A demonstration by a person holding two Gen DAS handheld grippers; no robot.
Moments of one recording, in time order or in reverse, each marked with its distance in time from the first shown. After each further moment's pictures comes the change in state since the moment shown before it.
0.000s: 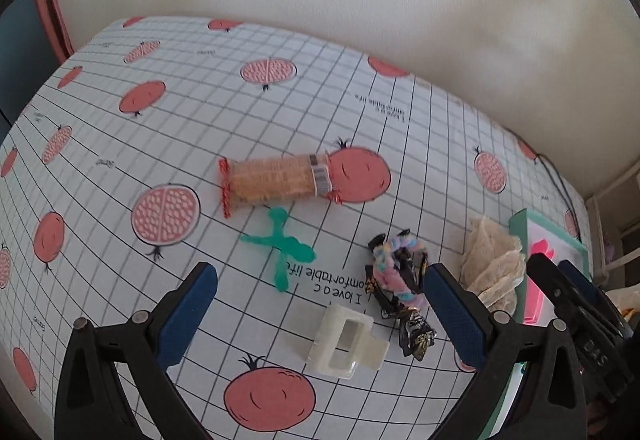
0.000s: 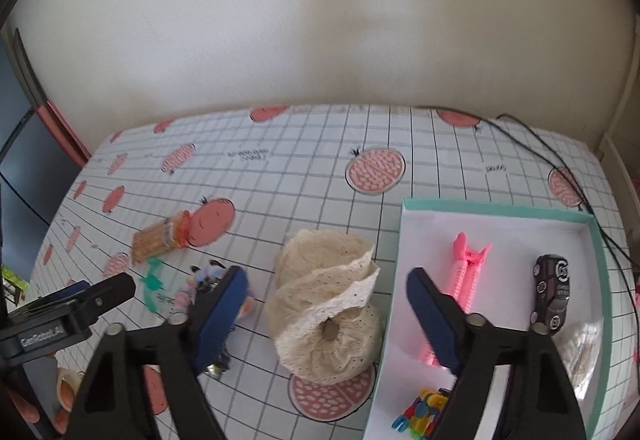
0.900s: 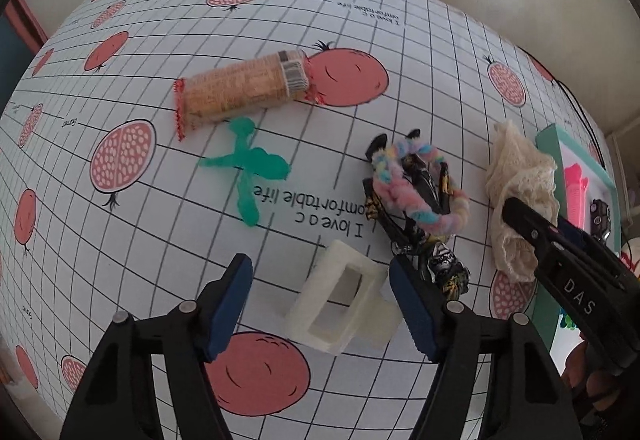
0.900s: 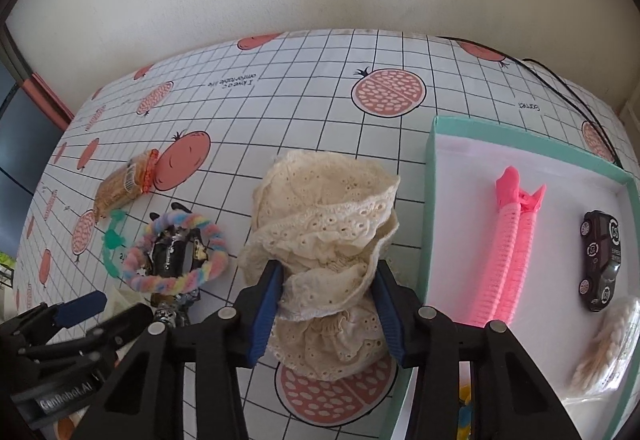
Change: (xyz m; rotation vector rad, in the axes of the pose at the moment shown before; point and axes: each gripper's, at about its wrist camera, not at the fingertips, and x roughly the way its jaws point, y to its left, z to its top) left arm 0.050 -0.021 -0.035 0.094 0.186 0.042; right arm 0.054 0.006 -0.024 -0.023 0.153 -0.015
